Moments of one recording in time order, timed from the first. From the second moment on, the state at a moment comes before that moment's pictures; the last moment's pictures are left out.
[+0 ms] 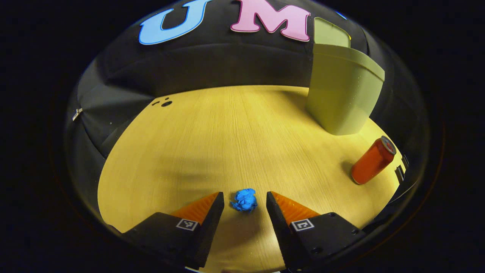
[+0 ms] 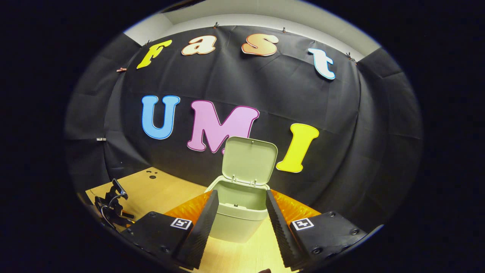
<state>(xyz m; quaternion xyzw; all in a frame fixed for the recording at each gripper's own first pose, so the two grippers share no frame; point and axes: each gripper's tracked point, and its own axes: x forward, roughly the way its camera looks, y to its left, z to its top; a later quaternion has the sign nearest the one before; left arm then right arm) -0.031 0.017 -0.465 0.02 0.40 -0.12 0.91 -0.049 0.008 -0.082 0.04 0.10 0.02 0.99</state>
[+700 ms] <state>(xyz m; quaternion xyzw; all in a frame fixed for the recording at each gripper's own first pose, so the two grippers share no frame) -0.022 0.026 -0.464 0.03 0.40 -0.13 0.91 -0.055 0.015 -0.097 0.04 0.12 0.02 0.99</state>
